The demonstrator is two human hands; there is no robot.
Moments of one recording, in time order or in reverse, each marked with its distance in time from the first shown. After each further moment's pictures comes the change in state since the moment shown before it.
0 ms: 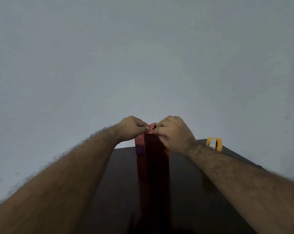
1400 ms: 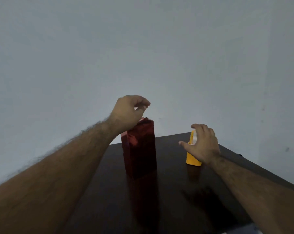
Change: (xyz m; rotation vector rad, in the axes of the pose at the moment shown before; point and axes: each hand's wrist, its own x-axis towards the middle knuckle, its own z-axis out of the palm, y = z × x) left_hand -0.010 0.070 0.014 -0.067 0.322 0.252; right_hand -0.128 0.059 -0.029 -0.016 -0.184 0.929
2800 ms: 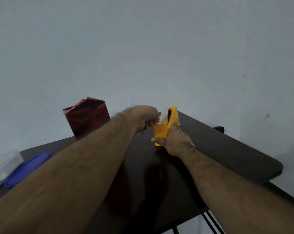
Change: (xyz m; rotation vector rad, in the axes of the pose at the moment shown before) left_hand 0.035 0.032 0.237 -0.057 -0.603 -0.877; right_hand -0.018 0.065 0.048 0.071 -0.412 0.294
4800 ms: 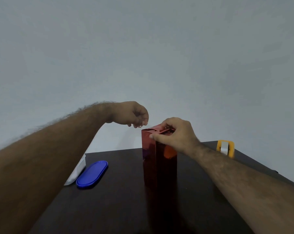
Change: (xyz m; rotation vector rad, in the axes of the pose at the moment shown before) left_hand -0.074 -0.113 -0.292 0.495 0.051 0.629; right_hand -0.012 -0.225 -0.011 0.420 0.163 -0.680
